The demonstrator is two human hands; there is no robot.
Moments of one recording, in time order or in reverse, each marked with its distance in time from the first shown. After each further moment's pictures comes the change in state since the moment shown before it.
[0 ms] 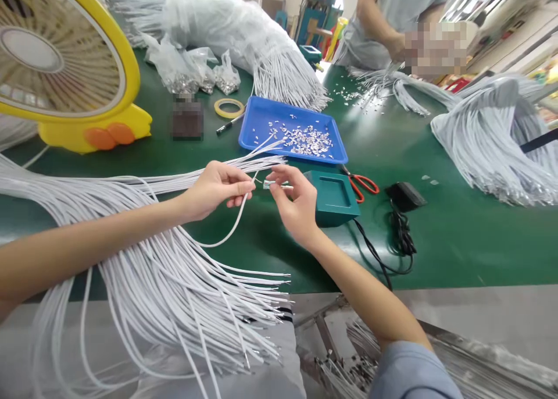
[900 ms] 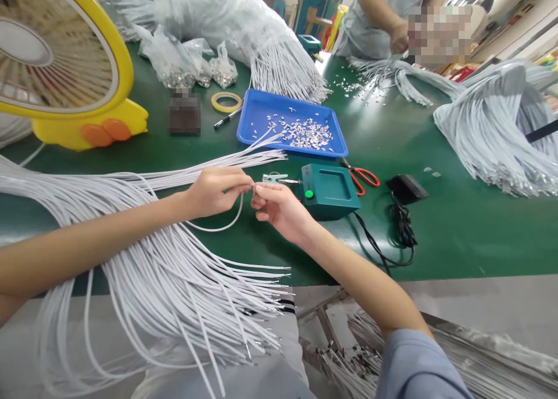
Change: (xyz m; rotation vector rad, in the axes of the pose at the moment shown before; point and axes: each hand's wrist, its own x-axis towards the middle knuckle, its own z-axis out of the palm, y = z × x) left_hand 0.006 -0.028 -0.016 0.592 0.039 0.553; right_hand 0.000 -0.019 0.006 0.531 -0.340 0.817
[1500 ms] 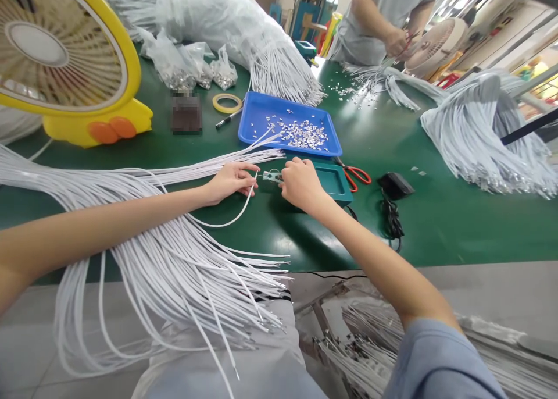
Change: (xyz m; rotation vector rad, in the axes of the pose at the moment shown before) left_hand 0.002 -0.020 0.023 -0.724 -0.024 -0.733; right_hand 0.017 -0.026 -0.031 -2.145 0.201 -0.285
